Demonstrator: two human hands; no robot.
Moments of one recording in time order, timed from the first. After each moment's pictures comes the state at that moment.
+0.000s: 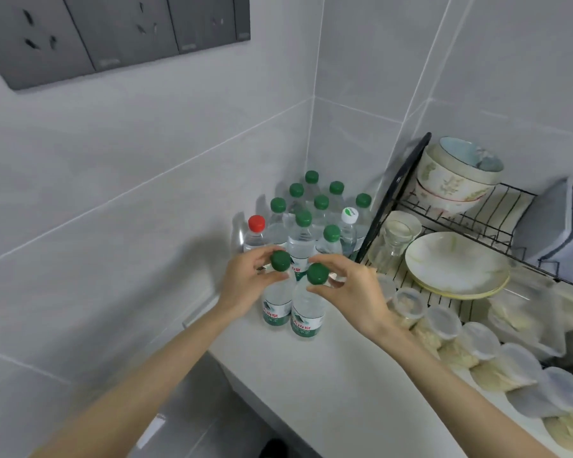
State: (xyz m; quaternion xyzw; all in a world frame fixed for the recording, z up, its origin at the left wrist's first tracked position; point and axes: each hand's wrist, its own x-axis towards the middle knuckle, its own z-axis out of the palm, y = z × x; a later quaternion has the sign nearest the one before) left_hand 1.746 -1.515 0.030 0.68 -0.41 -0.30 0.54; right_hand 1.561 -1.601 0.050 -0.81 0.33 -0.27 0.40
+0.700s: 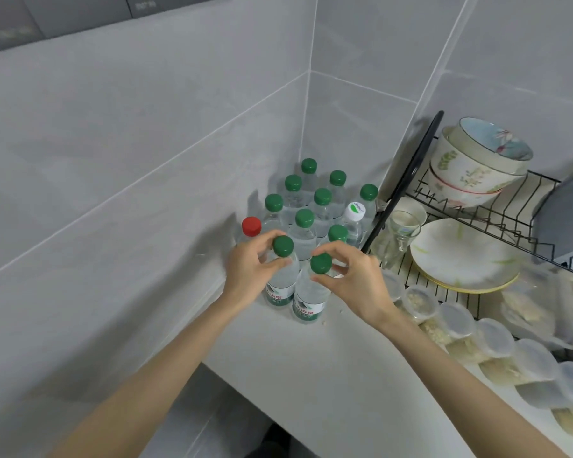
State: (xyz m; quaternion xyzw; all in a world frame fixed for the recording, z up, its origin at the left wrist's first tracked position) left_hand 1.775 -1.568 0.014 0.70 -0.45 -0.27 0.49; right_hand 1.595 -1.644 0.024 -0.81 0.35 -0.26 0.38
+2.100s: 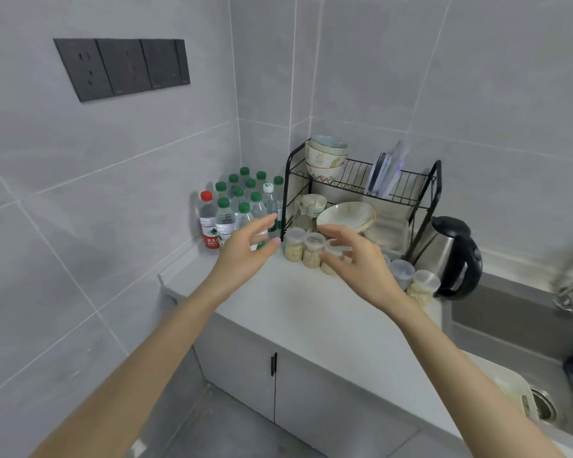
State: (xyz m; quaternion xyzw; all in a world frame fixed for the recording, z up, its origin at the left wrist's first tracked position) left_hand 1.520 -1.345 0.146 0.64 -0.52 -0.26 0.50; right_hand 1.325 -1.430 0.132 -0.82 0.37 -0.33 0.30
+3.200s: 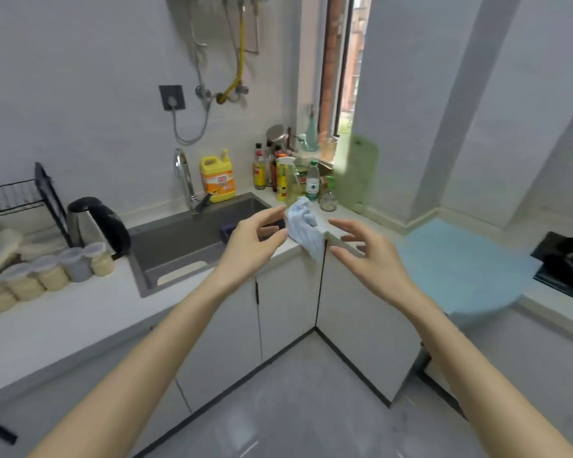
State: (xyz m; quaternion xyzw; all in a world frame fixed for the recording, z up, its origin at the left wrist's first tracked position) left_hand 1.050 -1.055 0.203 0.24 -0.80 -0.45 0.31; right_hand 0.889 -0.916 0.179 -0.51 0.72 -0.46 0.05
